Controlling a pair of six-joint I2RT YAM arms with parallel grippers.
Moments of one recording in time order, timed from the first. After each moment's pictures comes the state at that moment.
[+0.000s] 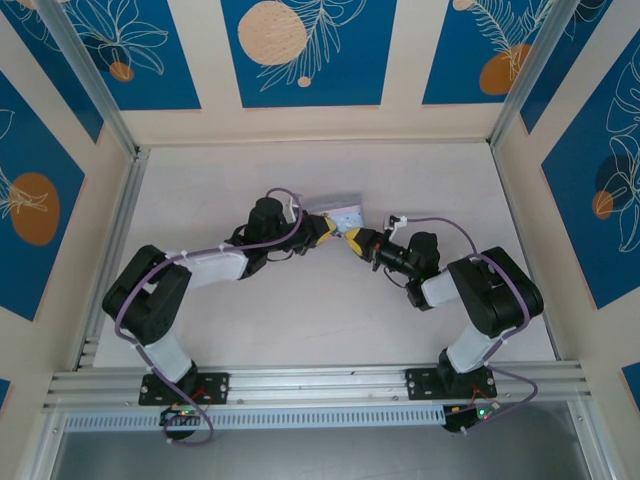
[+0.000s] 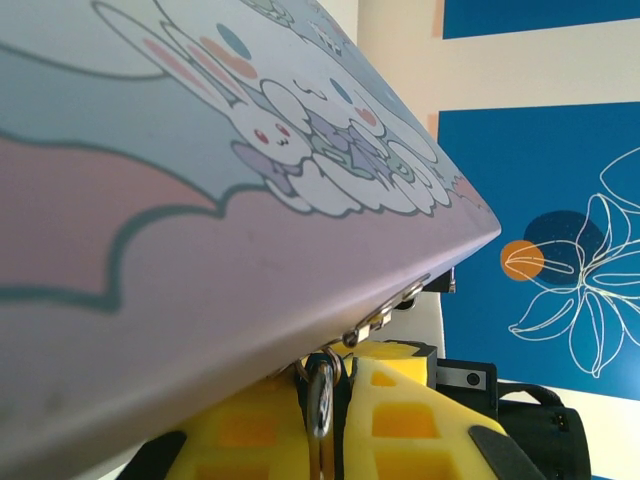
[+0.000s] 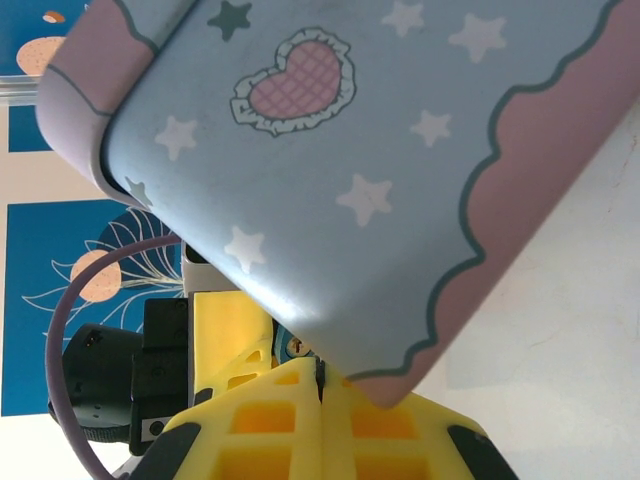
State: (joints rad) left arm -0.61 1.69 0.88 0.48 0.52 -1.29; right arm 0.33 1.65 0.36 1.24 -0.66 1.55
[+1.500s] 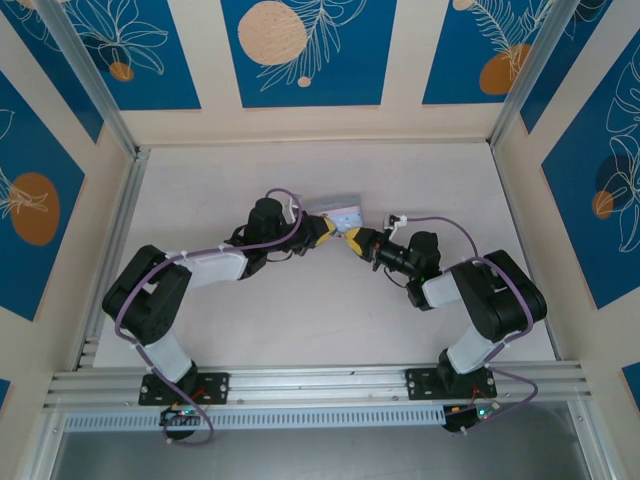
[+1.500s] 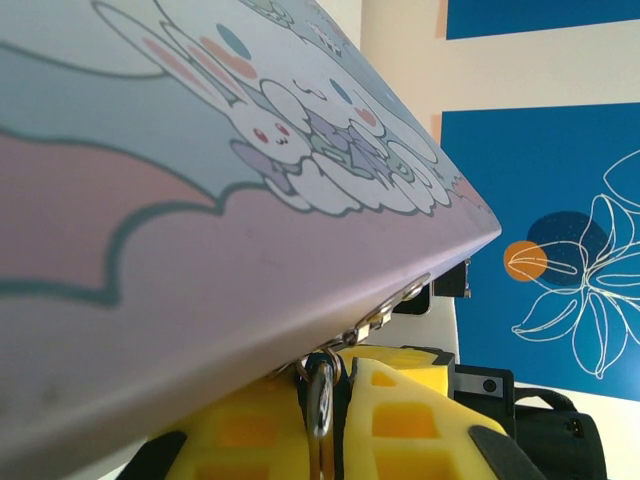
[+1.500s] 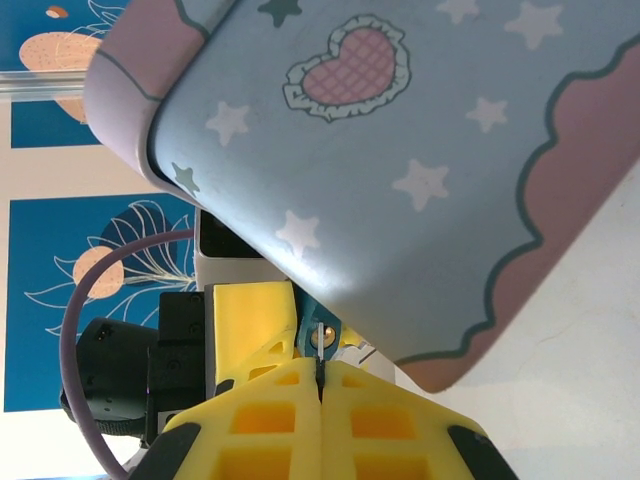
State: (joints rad) left arm -0.61 1.69 0.87 0.48 0.52 -1.28; right arm 0.34 1.62 0.36 1.21 -0.66 1.55
